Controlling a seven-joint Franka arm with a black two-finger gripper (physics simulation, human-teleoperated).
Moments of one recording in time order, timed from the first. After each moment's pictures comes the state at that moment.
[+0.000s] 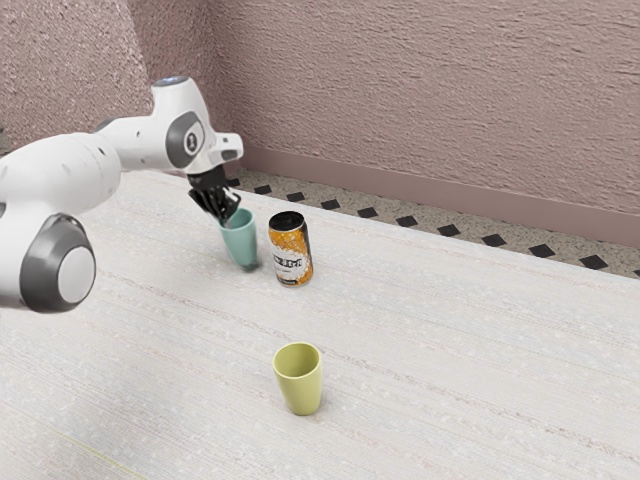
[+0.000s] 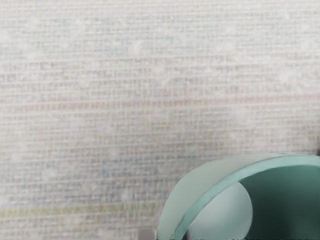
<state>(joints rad) 0.18 0.86 0.07 -1.03 -0.13 1.97 0.33</state>
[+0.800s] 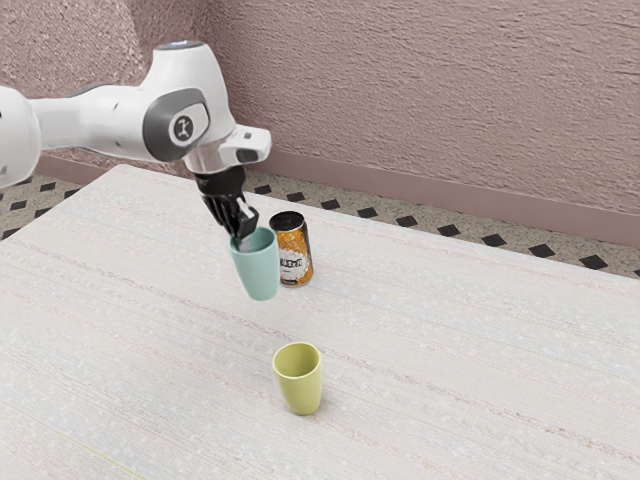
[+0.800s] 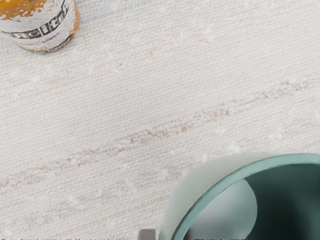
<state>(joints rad) -0.12 0.11 0.07 -1.85 -0.08 1.97 0.32</state>
